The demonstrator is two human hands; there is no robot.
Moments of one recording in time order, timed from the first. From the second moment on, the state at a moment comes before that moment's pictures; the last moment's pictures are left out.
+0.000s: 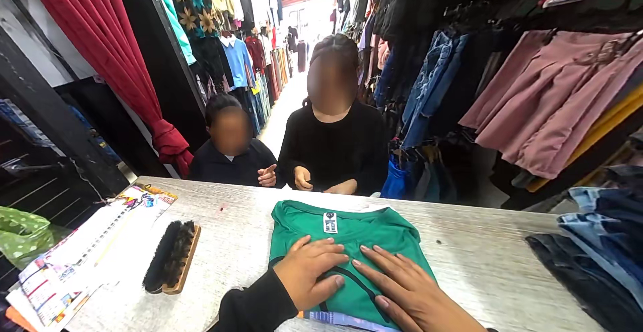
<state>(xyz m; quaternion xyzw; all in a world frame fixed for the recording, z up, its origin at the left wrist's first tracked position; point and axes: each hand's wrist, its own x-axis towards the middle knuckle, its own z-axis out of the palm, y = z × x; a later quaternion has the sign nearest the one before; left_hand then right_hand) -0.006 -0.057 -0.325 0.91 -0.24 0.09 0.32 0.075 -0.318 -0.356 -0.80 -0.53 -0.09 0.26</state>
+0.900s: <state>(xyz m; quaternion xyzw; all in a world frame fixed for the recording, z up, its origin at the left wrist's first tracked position) -0.005 -0.057 -0.326 0.91 -0.23 0.09 0.32 0.077 -0.316 -0.362 -0.80 -0.52 -0.12 0.29</state>
